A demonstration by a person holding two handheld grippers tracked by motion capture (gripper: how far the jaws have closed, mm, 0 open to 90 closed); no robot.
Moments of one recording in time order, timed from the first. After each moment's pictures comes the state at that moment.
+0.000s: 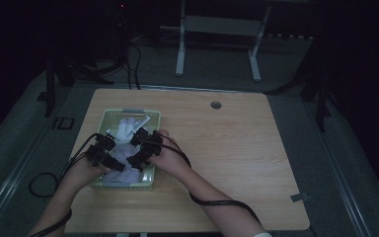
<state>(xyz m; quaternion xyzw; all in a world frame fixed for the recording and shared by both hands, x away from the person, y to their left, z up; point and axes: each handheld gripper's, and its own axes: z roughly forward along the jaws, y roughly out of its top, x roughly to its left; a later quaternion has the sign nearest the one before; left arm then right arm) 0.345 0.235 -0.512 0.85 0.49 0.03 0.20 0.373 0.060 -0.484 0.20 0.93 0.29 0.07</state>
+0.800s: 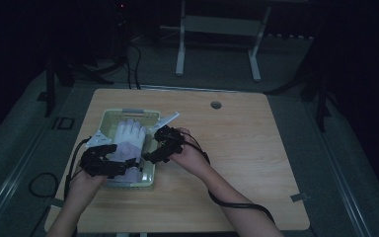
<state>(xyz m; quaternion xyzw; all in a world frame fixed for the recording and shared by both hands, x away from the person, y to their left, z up) 0.280 0.213 -0.464 0.78 0.44 0.13 0.42 0.376 -0.003 -0.466 0.20 0.91 0.37 0.03</state>
